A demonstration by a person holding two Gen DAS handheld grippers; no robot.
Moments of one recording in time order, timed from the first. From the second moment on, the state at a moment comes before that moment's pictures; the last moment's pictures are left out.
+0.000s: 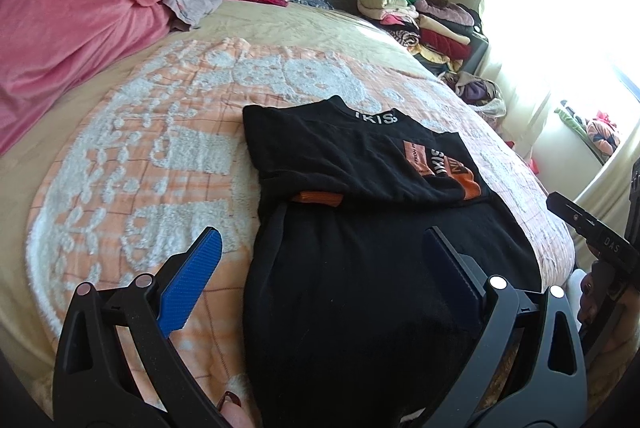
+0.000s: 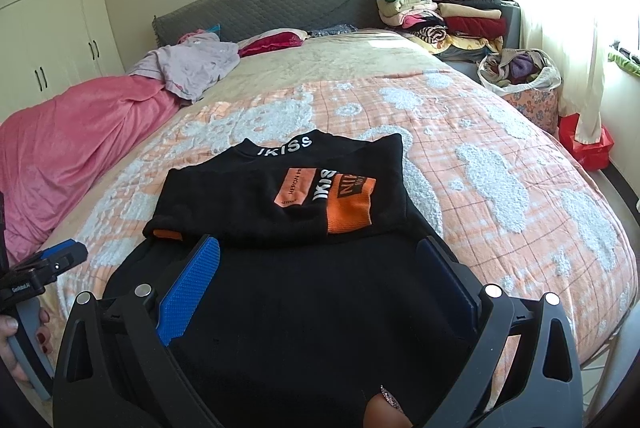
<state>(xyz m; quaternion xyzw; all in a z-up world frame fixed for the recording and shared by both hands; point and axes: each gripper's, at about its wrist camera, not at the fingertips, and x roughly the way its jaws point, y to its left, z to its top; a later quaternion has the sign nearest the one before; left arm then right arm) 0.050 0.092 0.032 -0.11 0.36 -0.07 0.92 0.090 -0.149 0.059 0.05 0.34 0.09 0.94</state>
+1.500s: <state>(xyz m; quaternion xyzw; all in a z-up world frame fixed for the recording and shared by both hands) -0.038 0.092 -0.024 -0.12 0.45 -0.04 0.89 0.030 -0.227 0.012 0.06 0.37 0.07 0.92</state>
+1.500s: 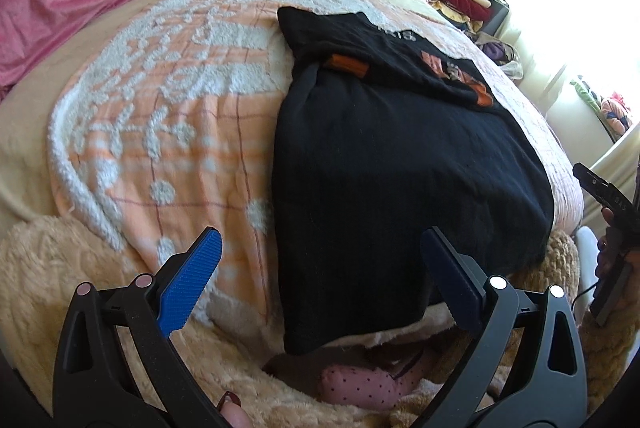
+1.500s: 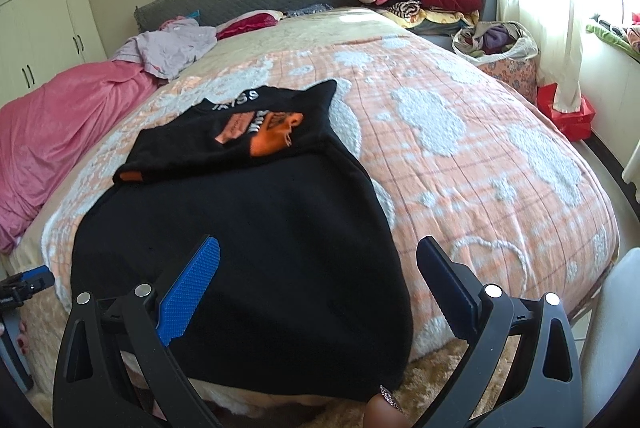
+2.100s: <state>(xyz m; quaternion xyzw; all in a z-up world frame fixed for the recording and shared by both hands) -0.043 0.083 -0.053 -0.16 0.48 -0.08 0.86 0.007 -0.255 -0.011 0.06 0.40 0.07 0.91</state>
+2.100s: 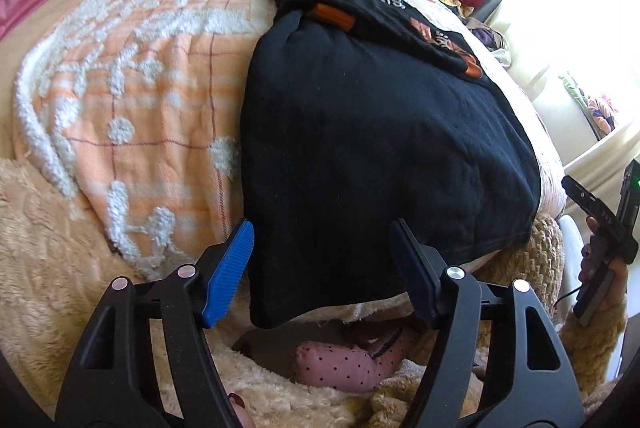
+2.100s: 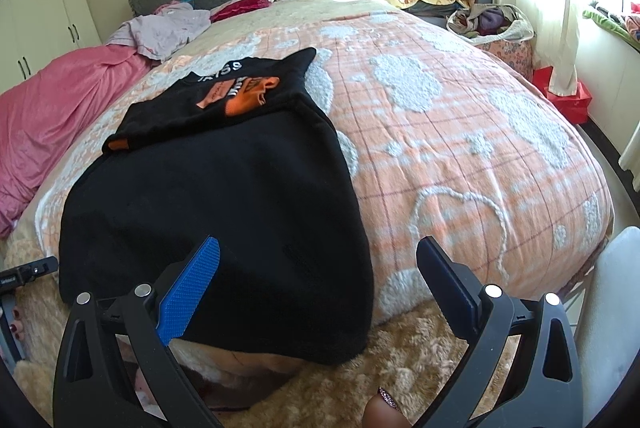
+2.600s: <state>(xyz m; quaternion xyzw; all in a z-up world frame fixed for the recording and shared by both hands) -0.035 0.085 -0.075 -0.16 0.51 -0.06 0.84 0.002 -0.271 -0.055 0.08 0.46 0.10 0.88</state>
